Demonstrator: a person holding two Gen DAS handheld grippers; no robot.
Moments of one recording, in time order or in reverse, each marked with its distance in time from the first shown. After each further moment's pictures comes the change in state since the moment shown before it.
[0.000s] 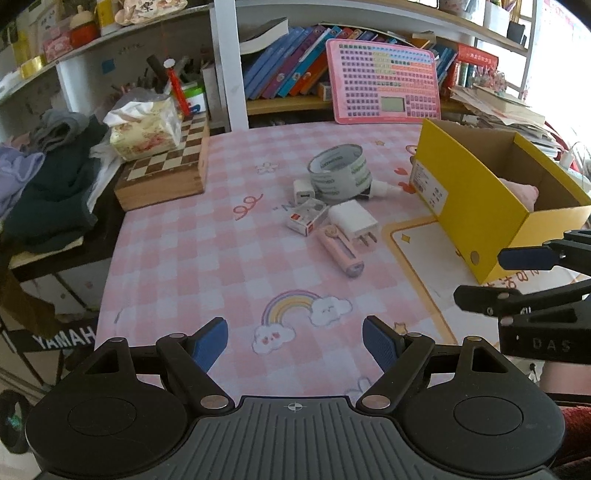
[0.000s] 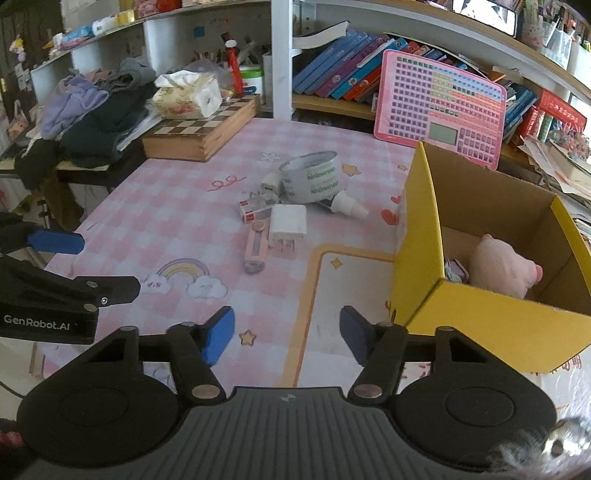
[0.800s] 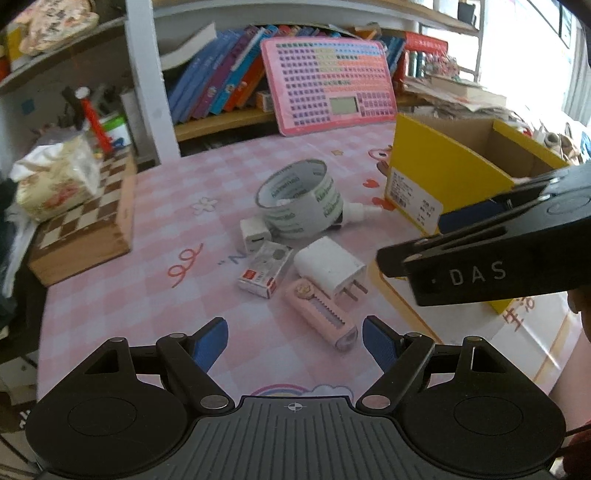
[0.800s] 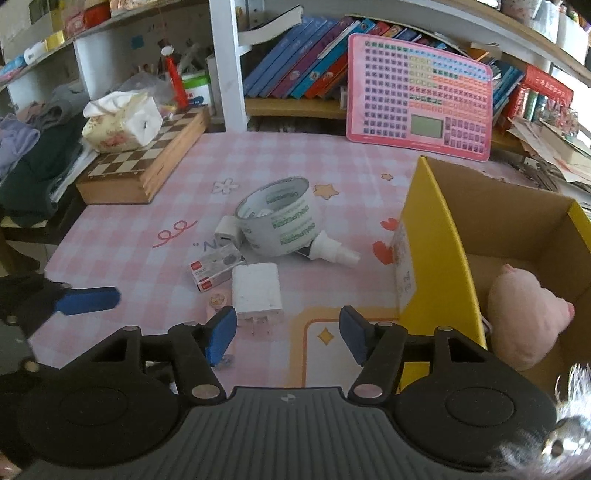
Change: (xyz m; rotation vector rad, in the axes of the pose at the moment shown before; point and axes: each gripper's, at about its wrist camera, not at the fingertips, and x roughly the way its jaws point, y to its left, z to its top) left arm 0.095 -0.007 0.043 0.169 -0.046 -0.139; right arm 0.086 -0.013 0.068 0.129 0.021 -0.068
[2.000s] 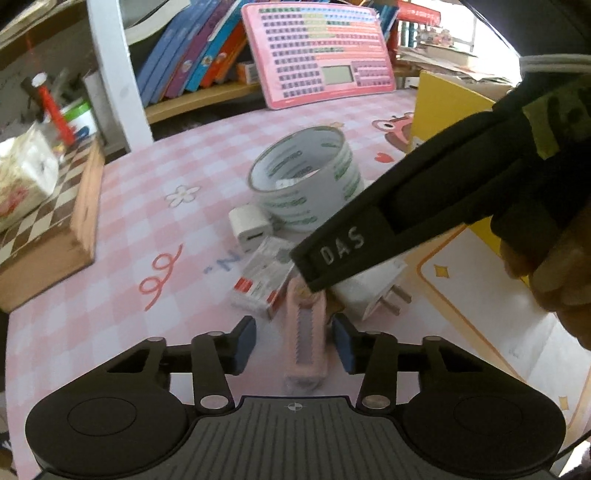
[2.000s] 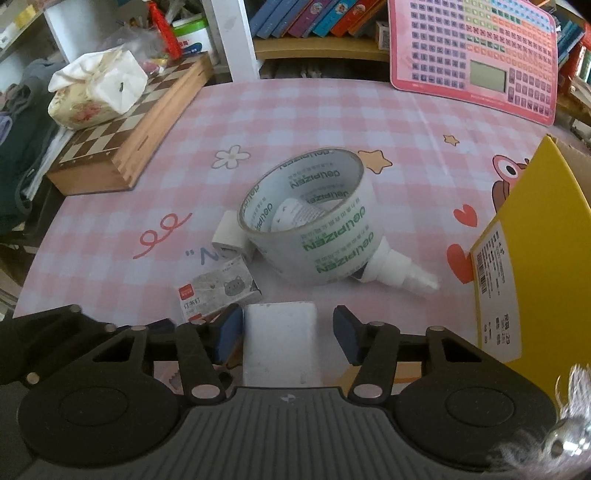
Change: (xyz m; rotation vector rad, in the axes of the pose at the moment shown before) left arm 0.064 0.017 0.013 0.053 0.049 -0.043; right arm 0.105 0.004 0.043 0.033 0.177 0.097
